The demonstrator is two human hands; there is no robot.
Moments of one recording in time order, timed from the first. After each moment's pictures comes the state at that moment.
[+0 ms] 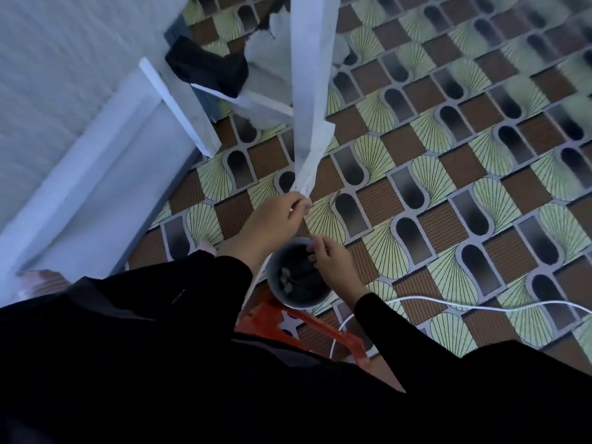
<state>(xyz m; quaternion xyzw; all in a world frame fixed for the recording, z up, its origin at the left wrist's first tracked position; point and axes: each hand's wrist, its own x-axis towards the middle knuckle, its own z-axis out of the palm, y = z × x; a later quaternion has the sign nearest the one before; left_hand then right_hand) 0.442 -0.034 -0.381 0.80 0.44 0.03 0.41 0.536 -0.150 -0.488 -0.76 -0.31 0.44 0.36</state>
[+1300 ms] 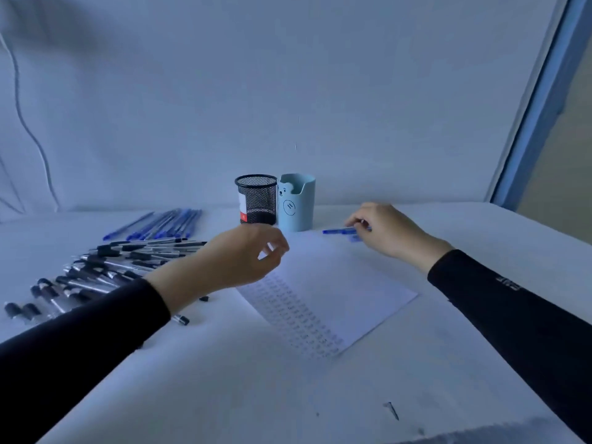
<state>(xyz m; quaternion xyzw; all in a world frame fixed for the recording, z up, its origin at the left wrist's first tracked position) 0.039 -0.085 0.000 0.69 0.70 0.21 -0.04 0.249 0.095 0.010 -0.33 -0.92 0.04 0.21</state>
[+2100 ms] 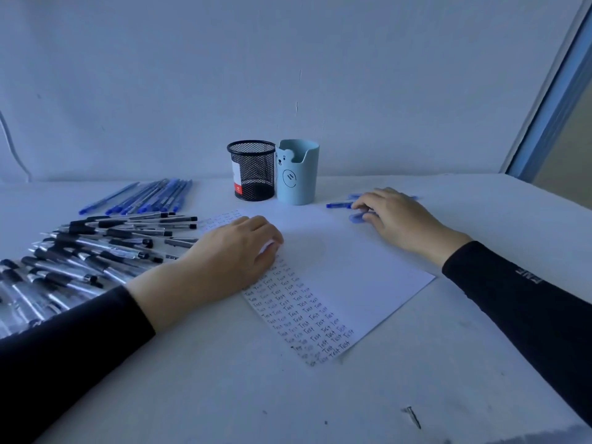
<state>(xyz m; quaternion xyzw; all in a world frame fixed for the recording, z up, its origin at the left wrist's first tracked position) 0.037 -0.089 -0.031 0.68 0.71 0.15 -0.06 0.253 0.123 -0.029 -0.30 -0.93 -0.02 0.20</state>
